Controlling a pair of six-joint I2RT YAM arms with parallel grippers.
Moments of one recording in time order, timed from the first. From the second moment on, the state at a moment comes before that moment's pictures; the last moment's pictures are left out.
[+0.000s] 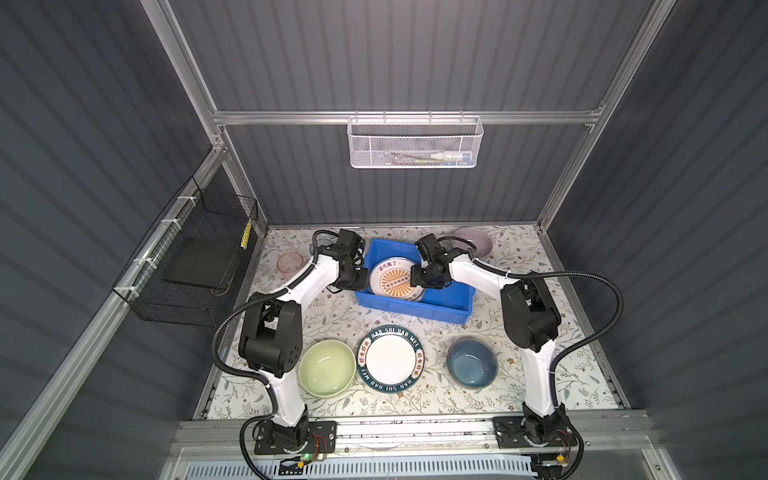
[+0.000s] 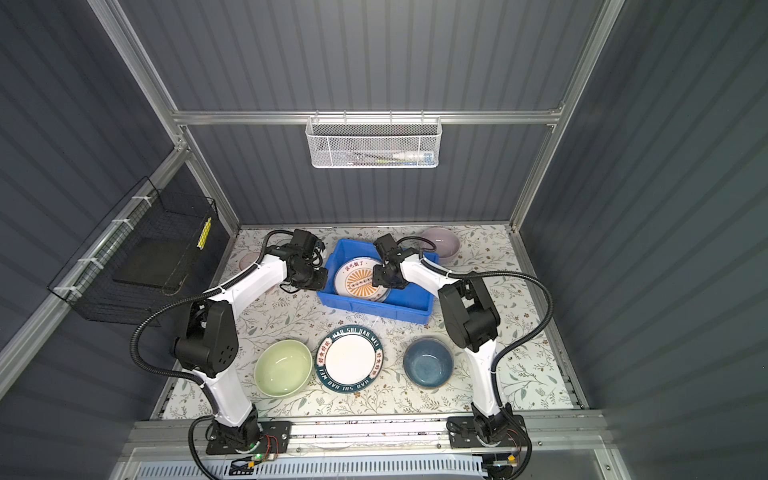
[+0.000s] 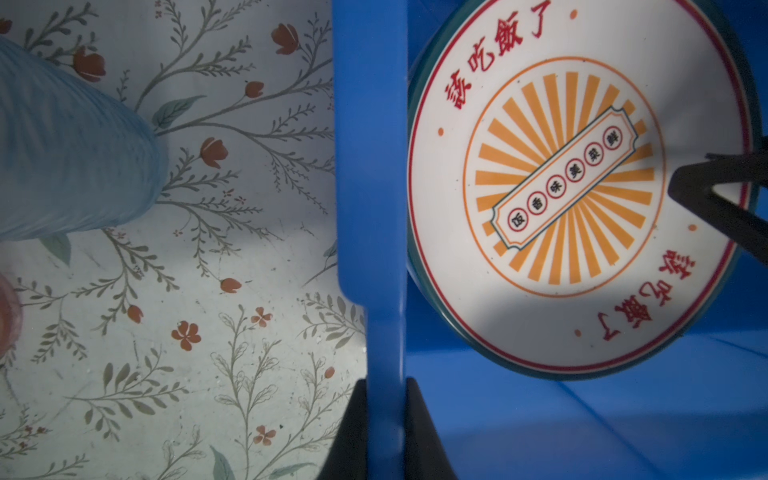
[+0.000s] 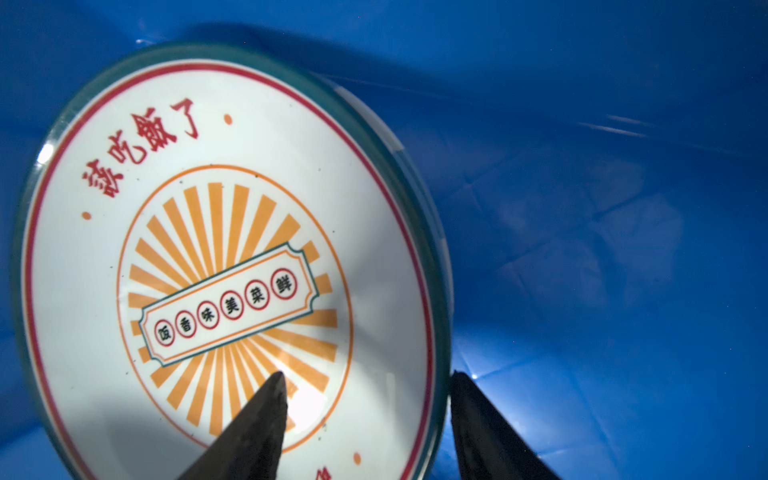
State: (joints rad) left arm -0.36 1.84 1.46 -0.80 0.09 -0.11; right arm 0.56 2.12 1.64 -0.60 -0.01 0.53
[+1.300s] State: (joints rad) left arm -0.36 1.83 1.47 -0.82 0.11 -0.13; right arm 0.52 1.93 1.56 -0.64 -0.03 0.47
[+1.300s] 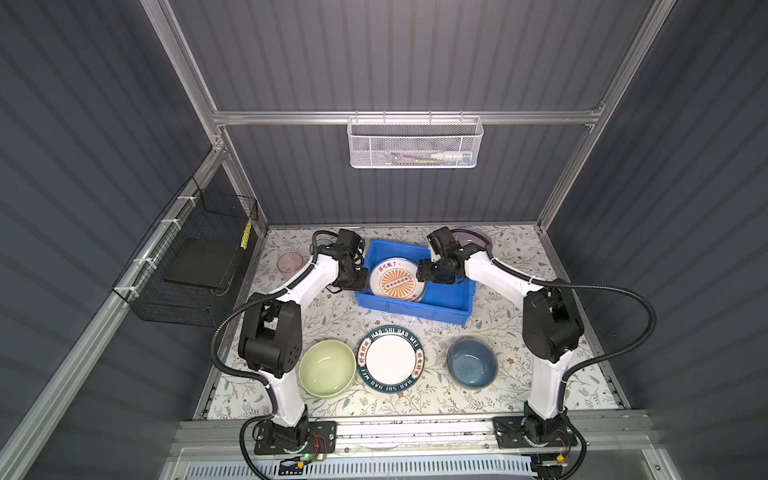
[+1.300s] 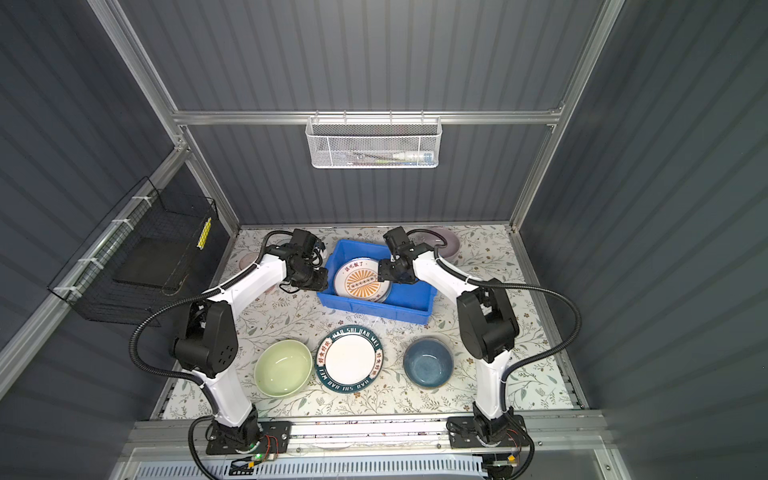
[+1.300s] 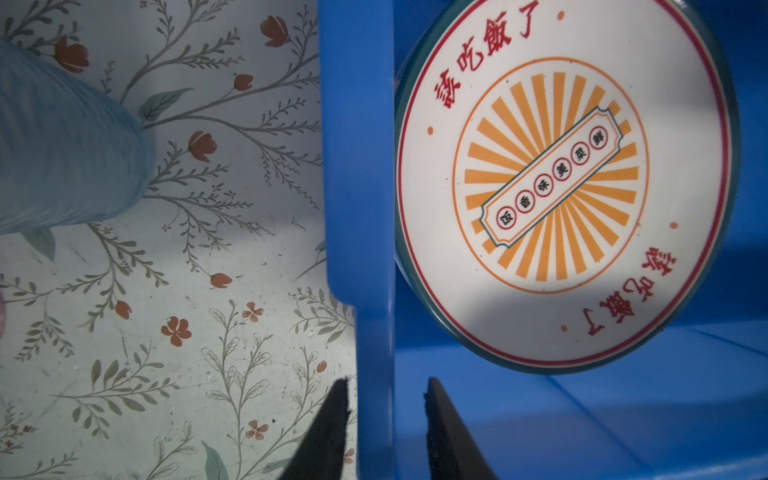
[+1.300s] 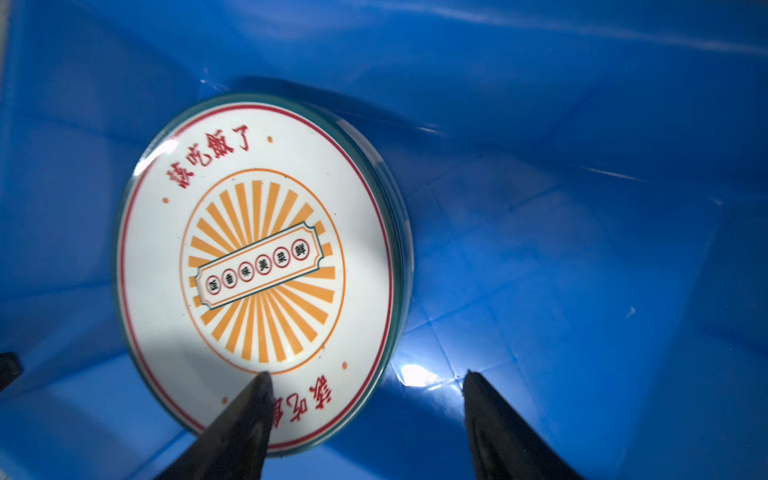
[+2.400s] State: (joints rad) left arm -0.43 1.48 1.15 -0.95 0.27 -0.01; right arm 1.03 1.20 0.76 -0.53 0.09 1.00
